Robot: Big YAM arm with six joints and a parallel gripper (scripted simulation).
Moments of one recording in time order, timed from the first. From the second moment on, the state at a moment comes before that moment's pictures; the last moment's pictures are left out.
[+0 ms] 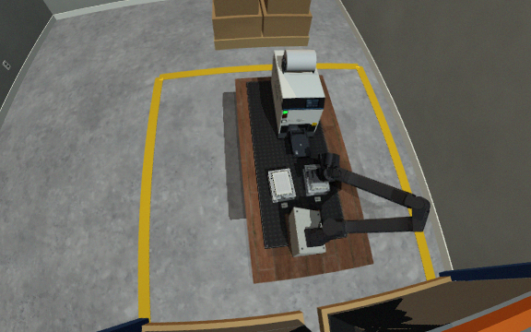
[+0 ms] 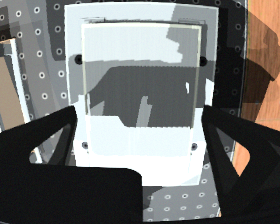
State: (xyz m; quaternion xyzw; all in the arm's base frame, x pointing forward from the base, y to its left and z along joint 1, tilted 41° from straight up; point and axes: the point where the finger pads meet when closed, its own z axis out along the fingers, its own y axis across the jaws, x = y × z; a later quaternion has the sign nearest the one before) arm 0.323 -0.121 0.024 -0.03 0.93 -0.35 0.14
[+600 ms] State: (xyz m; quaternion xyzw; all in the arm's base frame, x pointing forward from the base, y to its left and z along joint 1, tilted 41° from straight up) arm 0.323 -0.114 0.031 -0.03 0.93 -0.35 0.14
